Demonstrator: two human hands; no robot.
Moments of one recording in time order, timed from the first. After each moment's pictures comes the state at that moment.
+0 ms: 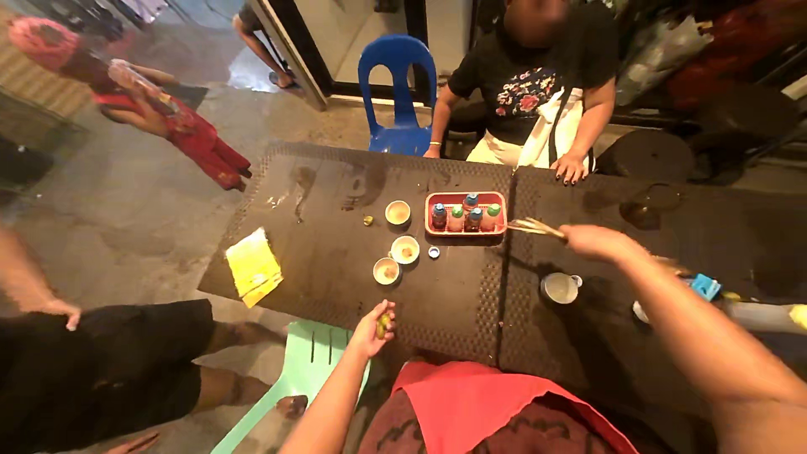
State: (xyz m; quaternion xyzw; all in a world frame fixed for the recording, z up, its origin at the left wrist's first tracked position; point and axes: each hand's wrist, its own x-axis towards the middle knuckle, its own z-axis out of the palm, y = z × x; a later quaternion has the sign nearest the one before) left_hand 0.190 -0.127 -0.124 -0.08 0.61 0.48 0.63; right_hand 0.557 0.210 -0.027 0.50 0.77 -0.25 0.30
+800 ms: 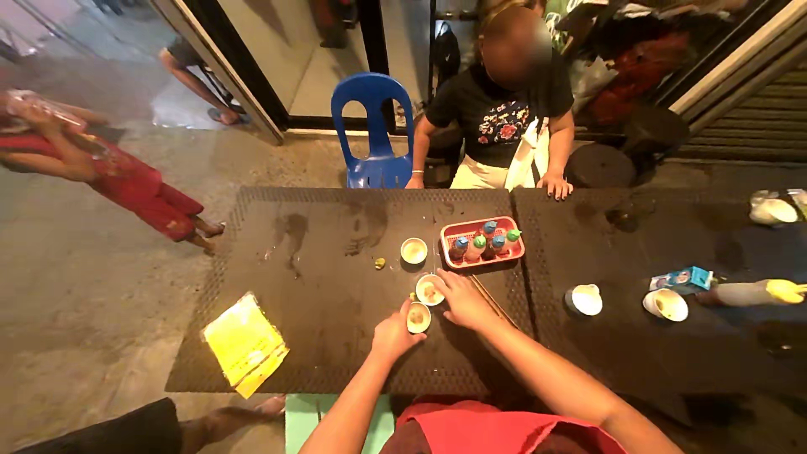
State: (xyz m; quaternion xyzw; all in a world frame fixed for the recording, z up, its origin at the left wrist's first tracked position) left_hand 0.090 -0.030 -0.119 0.57 0.73 -0.11 0.38; right_hand 0.279 0.067 -0.103 0.42 0.84 -0.32 0.09
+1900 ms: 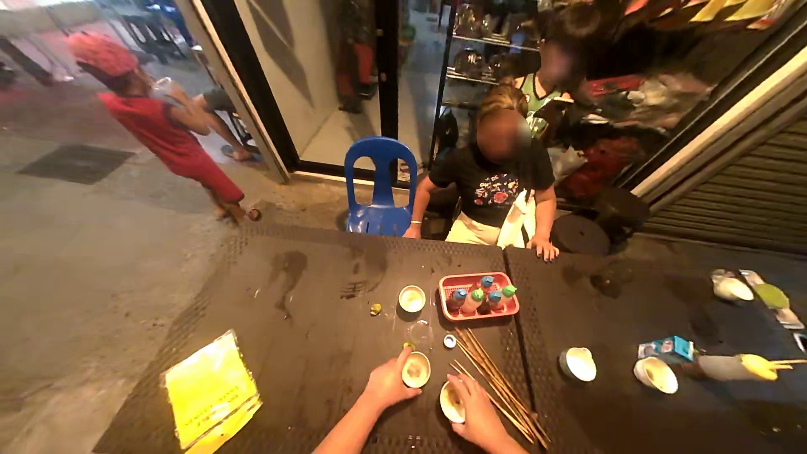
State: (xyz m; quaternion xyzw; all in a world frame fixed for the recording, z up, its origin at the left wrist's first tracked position) left_hand 0.076 -0.021 -0.153 0.61 0.67 -0.04 0.41; right_hand 0.337 -0.026 -0.164 0.51 0.79 -0.35 0.07
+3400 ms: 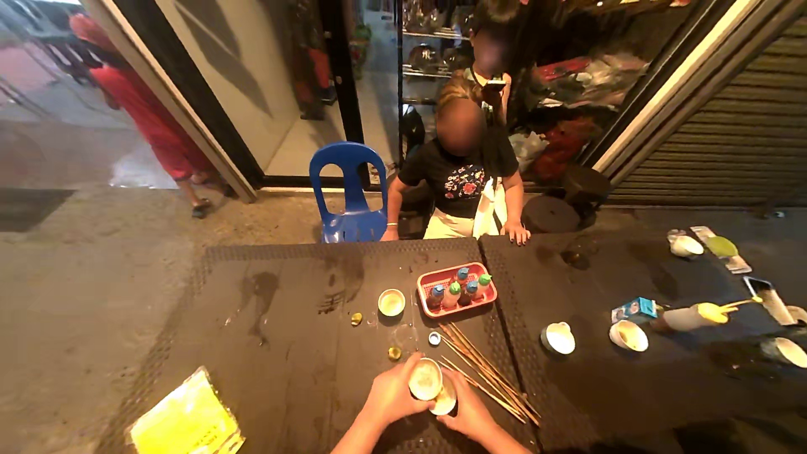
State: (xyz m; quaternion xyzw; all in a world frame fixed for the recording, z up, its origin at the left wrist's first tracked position) left_hand 0.109 -0.023 -0.107 0.71 0.61 0.03 0.36; right_hand 0.340 -0.036 -0.170 0.53 0.70 -0.48 -0.10
